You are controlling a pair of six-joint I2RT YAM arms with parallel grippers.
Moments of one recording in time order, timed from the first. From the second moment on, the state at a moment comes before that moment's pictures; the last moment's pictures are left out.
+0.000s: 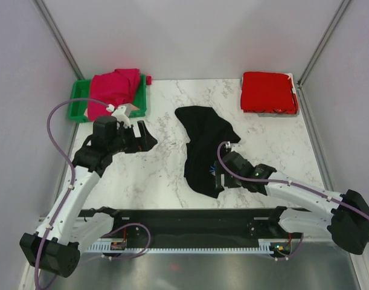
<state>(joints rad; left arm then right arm) -0.27 0.95 0.96 -0.59 0.24 -0.38 0.82 1.12 0.65 -0.52 0.24 0.68</state>
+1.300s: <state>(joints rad) -0.37 0.92 0.89 -0.56 0.23 -0.45 0.92 0.86 1.53 -0.80 0.93 0.62</state>
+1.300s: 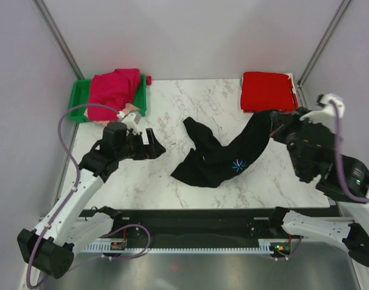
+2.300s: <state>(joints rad) -0.78 0.96 0.81 -0.45 -0.15 -0.74 0.92 1.05 1.20 -0.72 0.63 0.71</state>
